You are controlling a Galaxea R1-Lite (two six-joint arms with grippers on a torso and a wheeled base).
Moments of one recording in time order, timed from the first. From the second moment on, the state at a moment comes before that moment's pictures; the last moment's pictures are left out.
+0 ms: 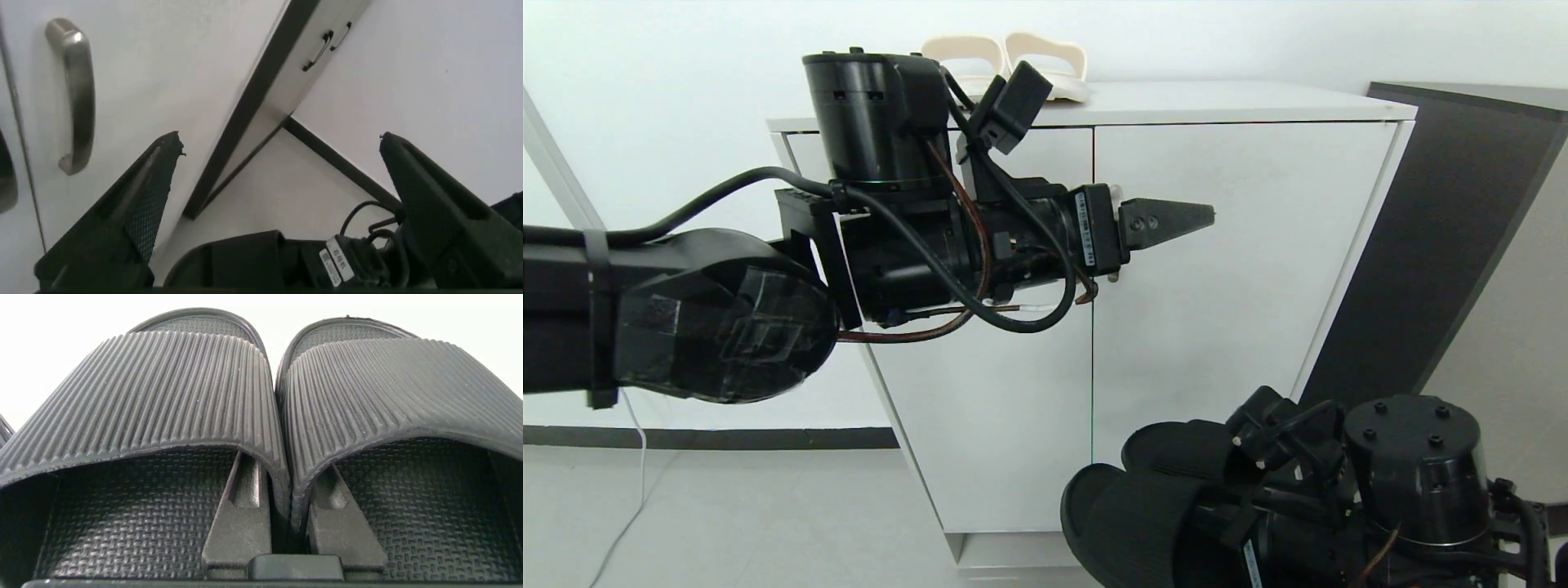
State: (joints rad) left arm -0.69 1.74 -1.30 -0.43 -0.40 -0.34; right arm 0.84 1.62 -0.49 -0.71 0.00 0.09
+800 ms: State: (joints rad) left arm -0.65 1.81 -1.35 -0.45 -0.25 -0.33; right arm 0.84 1.63 -0.49 -0.71 0.00 0.09
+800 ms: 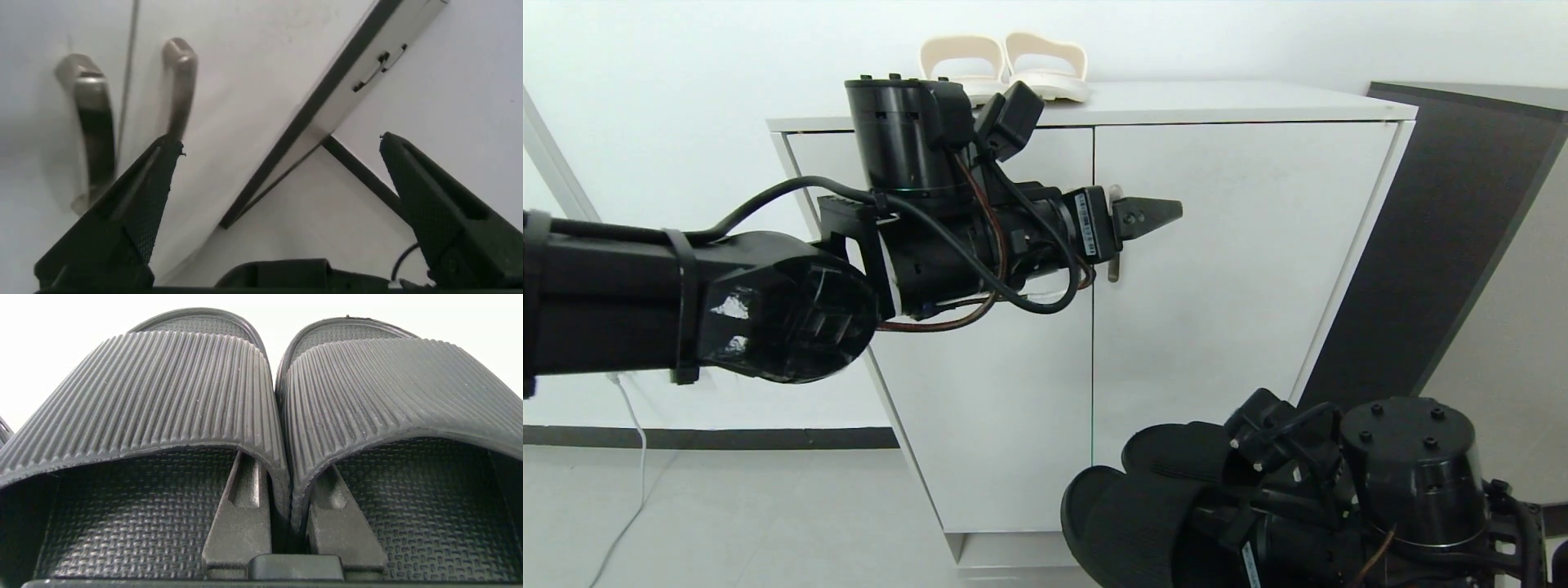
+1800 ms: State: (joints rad) left arm -0.63 1.94 -1.44 -0.44 -0.21 -0.33; right arm 0.84 1.63 -0.49 -0.71 0.00 0.09
